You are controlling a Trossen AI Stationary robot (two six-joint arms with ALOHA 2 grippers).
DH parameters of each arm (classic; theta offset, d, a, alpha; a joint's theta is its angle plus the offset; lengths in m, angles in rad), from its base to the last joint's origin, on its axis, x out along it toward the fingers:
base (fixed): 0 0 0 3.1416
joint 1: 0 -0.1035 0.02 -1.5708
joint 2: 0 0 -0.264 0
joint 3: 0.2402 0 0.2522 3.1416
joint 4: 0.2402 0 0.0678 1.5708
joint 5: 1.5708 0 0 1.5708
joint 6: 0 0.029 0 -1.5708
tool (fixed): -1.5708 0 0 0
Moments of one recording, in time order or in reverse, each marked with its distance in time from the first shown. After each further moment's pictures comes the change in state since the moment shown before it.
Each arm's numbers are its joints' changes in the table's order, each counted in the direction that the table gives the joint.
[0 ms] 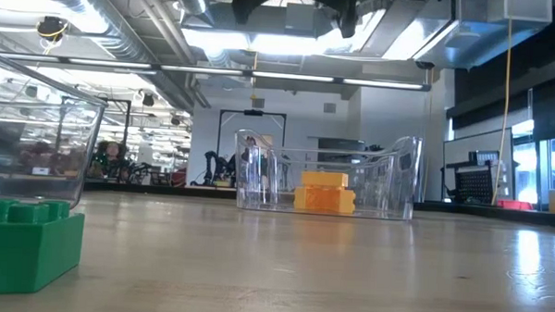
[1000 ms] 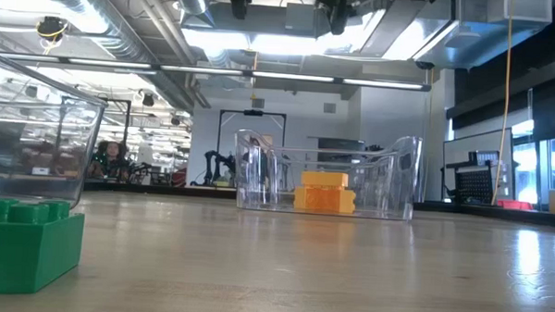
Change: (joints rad) left arm 0.069 0.000 0.001 -0.023 0.115 -0.042; right arm -0.031 -0.049 -0.001 -0.102 -0.001 0.003
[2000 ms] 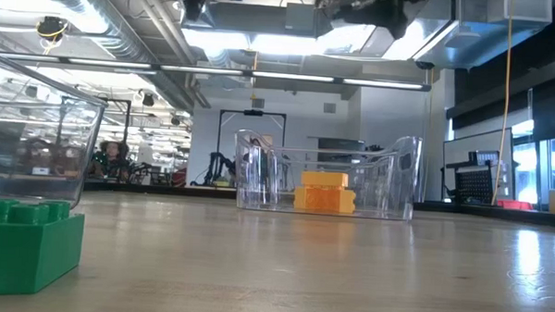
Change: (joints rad) left arm -0.133 0.278 -0.019 0.427 -0.028 0.041; right arm 0.082 0.279 0.002 0.525 -0.132 -0.060
